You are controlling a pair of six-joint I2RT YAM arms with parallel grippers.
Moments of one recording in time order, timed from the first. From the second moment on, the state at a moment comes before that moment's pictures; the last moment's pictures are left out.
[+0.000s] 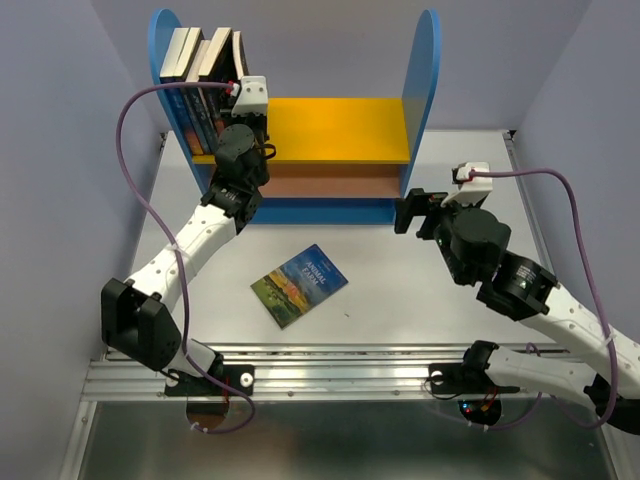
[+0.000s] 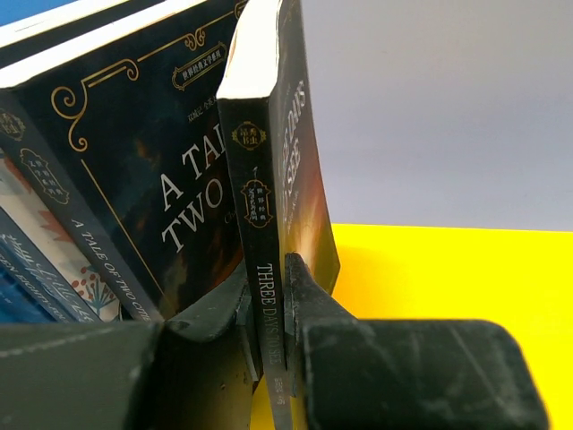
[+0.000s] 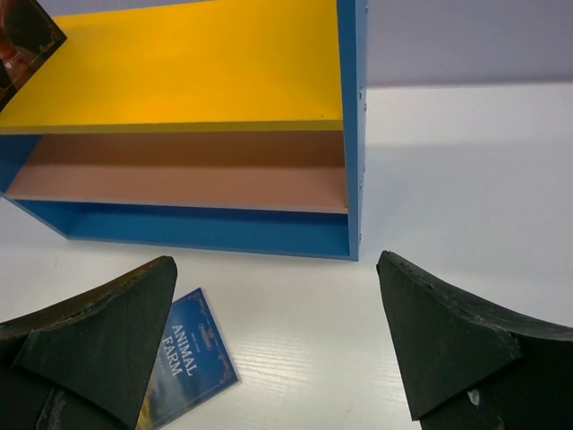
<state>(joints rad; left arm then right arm) -0.47 1.44 1.30 0.39 -0.63 0.25 0.92 0.89 1.11 -0.36 0.77 0.28</state>
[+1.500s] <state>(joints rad) -0.43 1.47 1.35 0.28 -0.73 0.10 0.92 0.87 1.11 -0.36 0.78 0.28</state>
